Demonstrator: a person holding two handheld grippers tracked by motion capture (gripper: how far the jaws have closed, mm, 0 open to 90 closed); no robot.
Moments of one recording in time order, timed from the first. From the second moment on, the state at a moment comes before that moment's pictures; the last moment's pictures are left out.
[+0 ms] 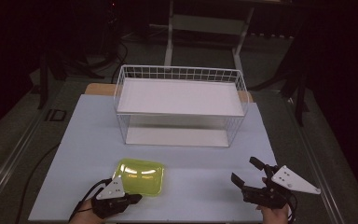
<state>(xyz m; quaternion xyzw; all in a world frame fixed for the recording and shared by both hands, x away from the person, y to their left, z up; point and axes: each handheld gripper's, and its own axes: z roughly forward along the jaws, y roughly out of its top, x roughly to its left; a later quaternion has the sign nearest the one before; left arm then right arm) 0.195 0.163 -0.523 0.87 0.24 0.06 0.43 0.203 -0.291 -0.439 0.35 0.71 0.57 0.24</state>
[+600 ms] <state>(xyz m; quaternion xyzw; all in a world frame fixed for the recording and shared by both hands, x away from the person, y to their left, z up) 0.198 0.171 -0.505 0.85 0.25 0.09 0.45 0.203 -0.288 -0.440 0.34 0.72 0.56 0.23</state>
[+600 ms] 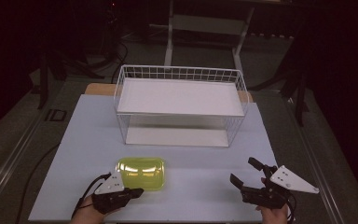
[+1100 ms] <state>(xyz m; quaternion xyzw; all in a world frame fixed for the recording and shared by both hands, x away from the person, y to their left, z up) 0.213 0.242 -0.503 0.82 0.35 0.14 0.44 0.203 -0.285 -0.442 0.34 0.72 0.56 0.23</state>
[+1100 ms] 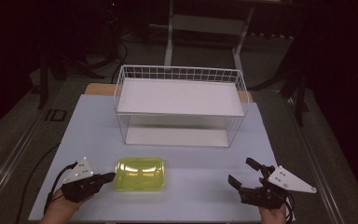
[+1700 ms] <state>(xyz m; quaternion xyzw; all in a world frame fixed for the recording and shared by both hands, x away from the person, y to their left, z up) 0.239 0.238 -0.537 0.83 0.37 0.09 0.40 0.205 -0.284 -0.443 0.33 0.72 0.57 0.22</state>
